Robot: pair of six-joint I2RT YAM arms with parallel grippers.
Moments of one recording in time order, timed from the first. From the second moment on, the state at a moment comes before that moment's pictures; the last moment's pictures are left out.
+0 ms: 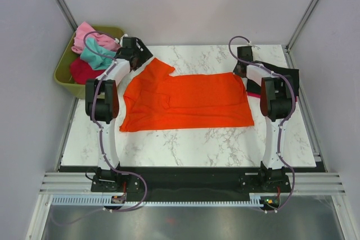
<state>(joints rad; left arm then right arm) -0.11 2.22 1.79 -0.21 -0.02 -0.72 0.10 2.26 1.67 -0.22 0.32 0.52</state>
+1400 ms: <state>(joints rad) -0.17 2.61 2.32 -0.43 -0.08 -0.63 0.10 2.23 1.61 -0.18 0.38 0.58</state>
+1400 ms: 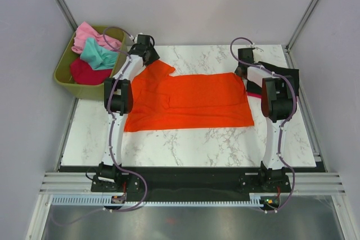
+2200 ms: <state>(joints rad) -0.16 2.60 2.26 -0.38 -0.07 -0.57 0.09 2.18 1.56 -0.20 0.36 0.58</state>
